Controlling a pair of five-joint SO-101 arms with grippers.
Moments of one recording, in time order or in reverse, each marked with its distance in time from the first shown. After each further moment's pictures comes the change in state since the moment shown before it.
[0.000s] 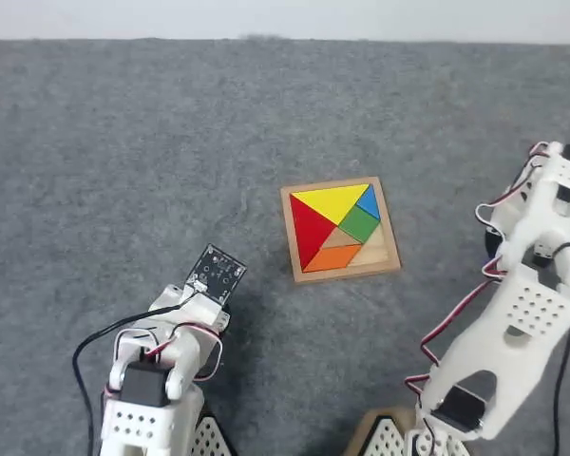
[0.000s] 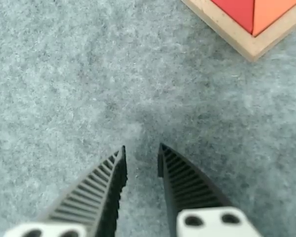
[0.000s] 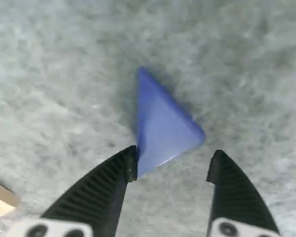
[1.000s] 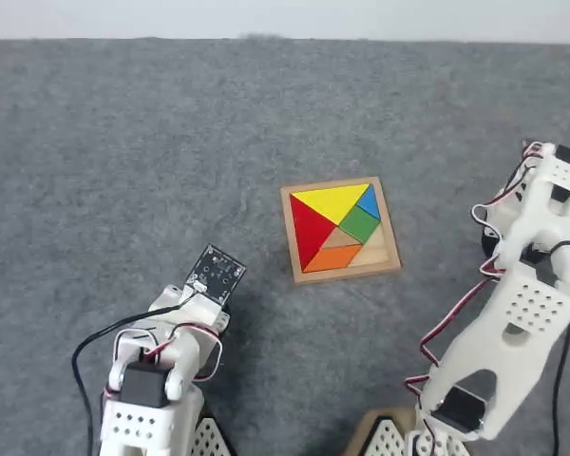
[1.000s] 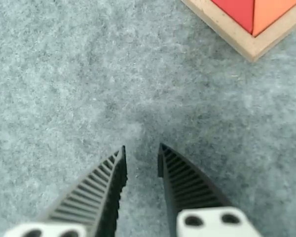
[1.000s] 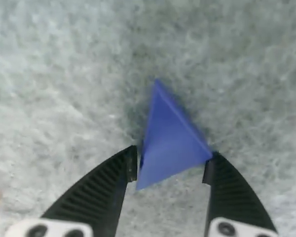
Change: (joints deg) left arm 0.0 0.0 0.0 0.0 0.0; right arm -0.6 1.8 0.0 -3.6 9.3
